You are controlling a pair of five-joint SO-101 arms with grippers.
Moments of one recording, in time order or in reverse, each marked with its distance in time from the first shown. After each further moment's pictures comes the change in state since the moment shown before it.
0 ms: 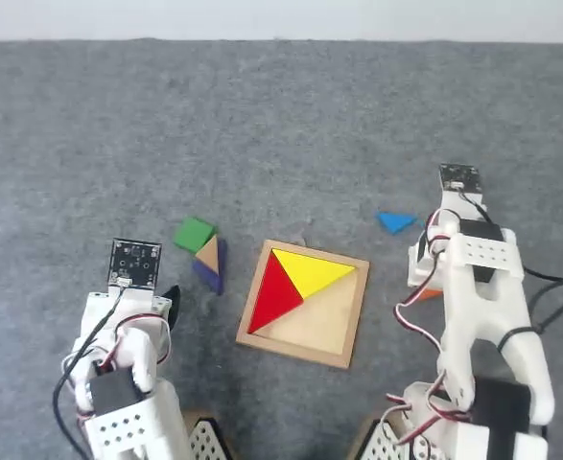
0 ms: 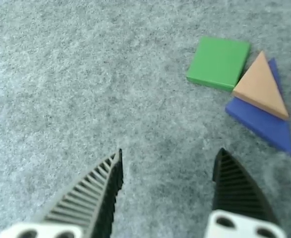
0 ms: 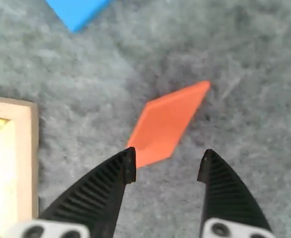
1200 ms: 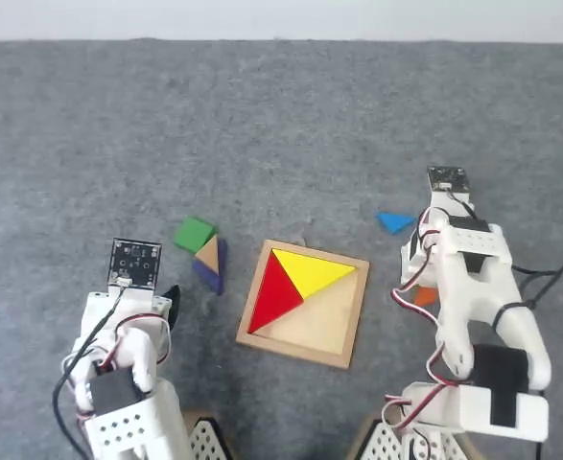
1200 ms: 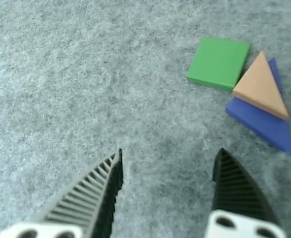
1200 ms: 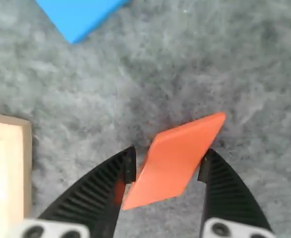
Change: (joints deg) left arm 0.0 0.0 0.0 0.0 0.0; right arm -2.0 9.3 -1.6 -6.3 0.7
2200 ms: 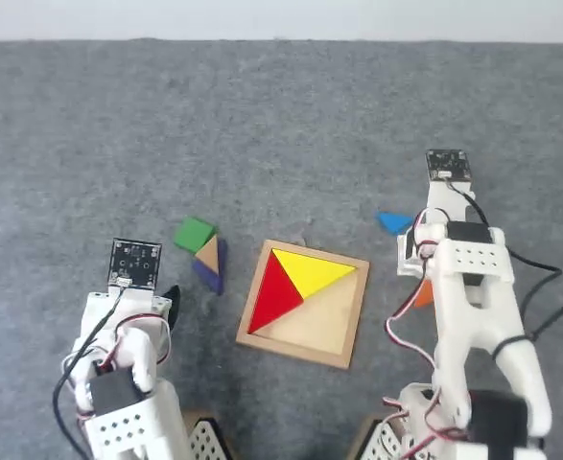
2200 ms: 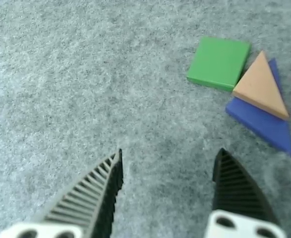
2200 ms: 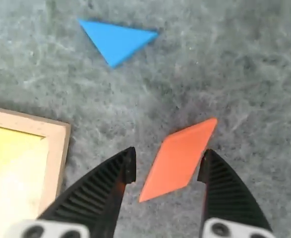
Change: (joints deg) left arm 0.0 0.0 0.0 0.0 0.0; right arm -3.0 -12.4 2.2 1.8 -1.4
